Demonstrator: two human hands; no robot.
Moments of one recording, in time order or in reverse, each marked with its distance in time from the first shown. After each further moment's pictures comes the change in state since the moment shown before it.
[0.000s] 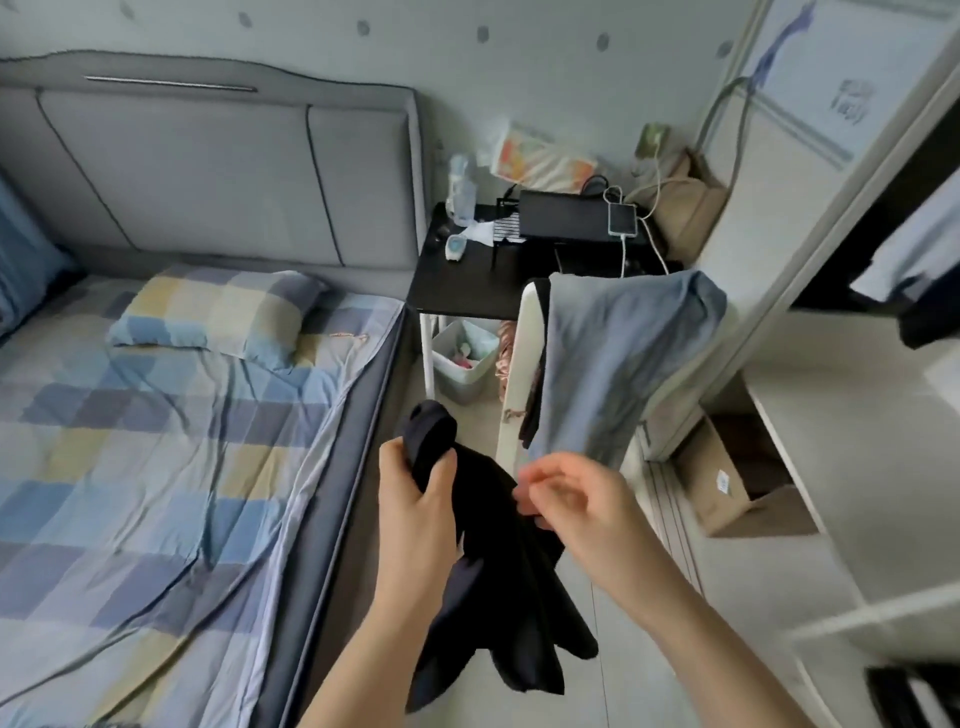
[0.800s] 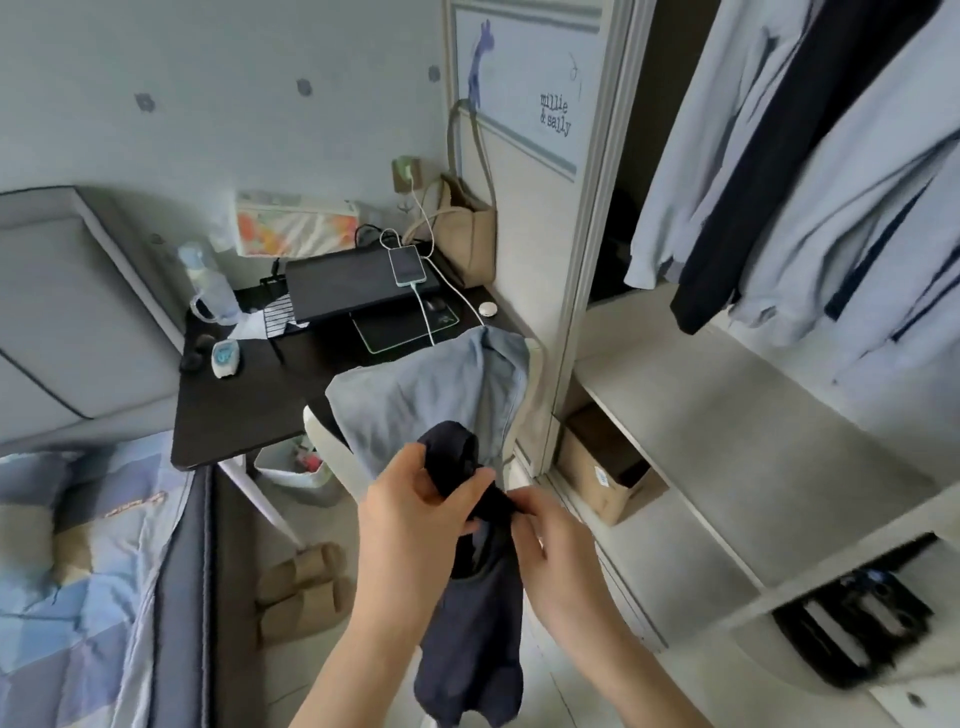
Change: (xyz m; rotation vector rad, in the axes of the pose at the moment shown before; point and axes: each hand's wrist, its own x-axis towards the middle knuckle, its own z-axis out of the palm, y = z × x) left_hand 0.096 0.061 0.248 0.293 -0.544 0.254; right_hand 0.113 0.082 -0.146 -0.127 0.585 0.048
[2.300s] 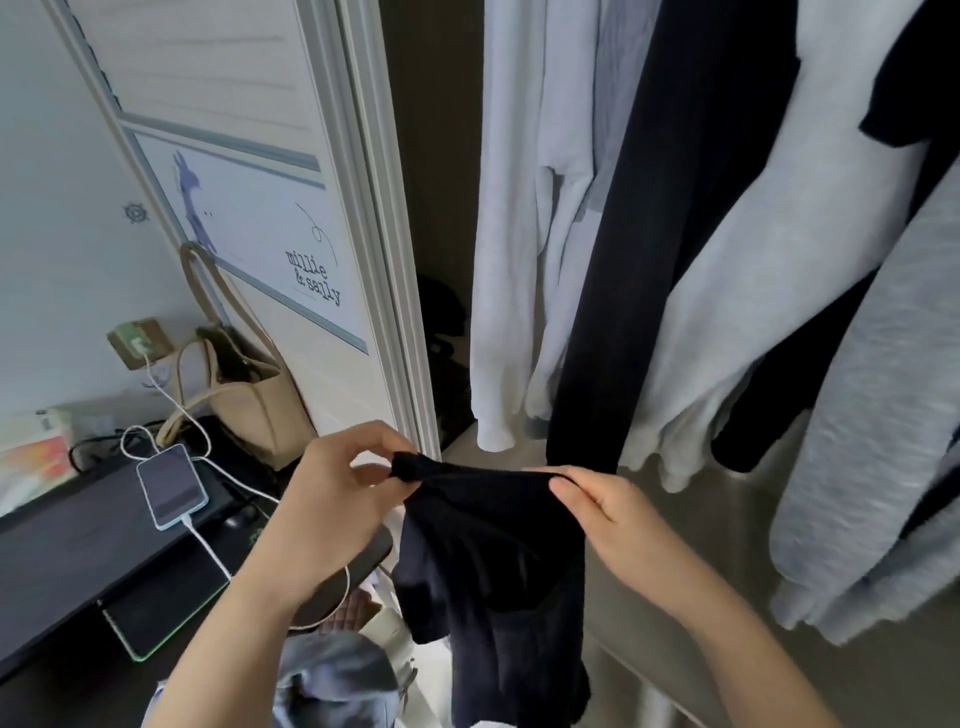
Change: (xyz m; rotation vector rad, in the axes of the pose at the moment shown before) left_hand 0.355 0.112 0.208 0.095 -0.694 0.338; right_hand 0.296 0.041 -0.229 -0.045 0.180 0.173
